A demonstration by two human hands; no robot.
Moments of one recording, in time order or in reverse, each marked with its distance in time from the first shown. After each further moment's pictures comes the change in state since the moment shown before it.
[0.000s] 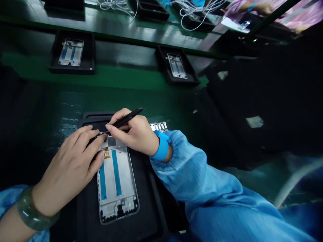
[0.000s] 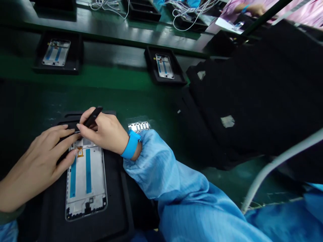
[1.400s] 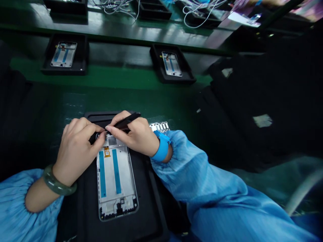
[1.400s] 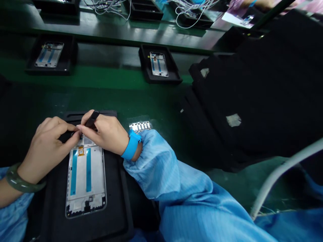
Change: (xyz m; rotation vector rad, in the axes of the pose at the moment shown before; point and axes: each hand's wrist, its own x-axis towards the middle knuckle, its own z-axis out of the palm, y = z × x) left_hand 0.028 -0.005 0.008 -0.087 0.153 -0.274; right_hand -0.003 0.001 0.000 -0.112 0.029 -0.181
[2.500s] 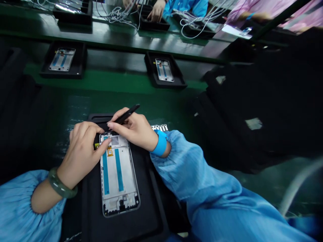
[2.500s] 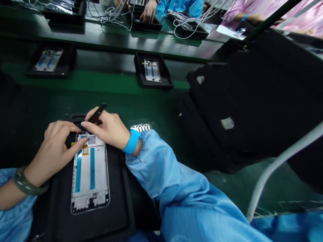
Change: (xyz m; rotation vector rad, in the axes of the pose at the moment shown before) left_hand -0.014 -0.002 0.002 -0.079 -0.012 -0.011; right_hand 0.010 0.004 -0.001 0.262 -0.123 0.312
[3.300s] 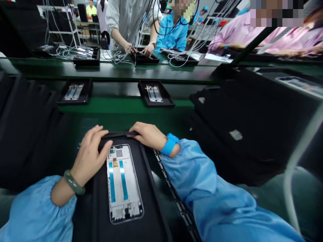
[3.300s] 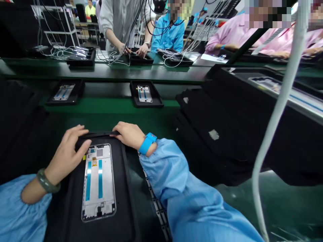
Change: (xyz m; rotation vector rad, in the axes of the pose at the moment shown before) left_hand 0.020 -0.007 -0.008 -0.052 0.096 0.003; right_hand 0.011 0.021 -0.053 -0.809 -0.200 -0.069
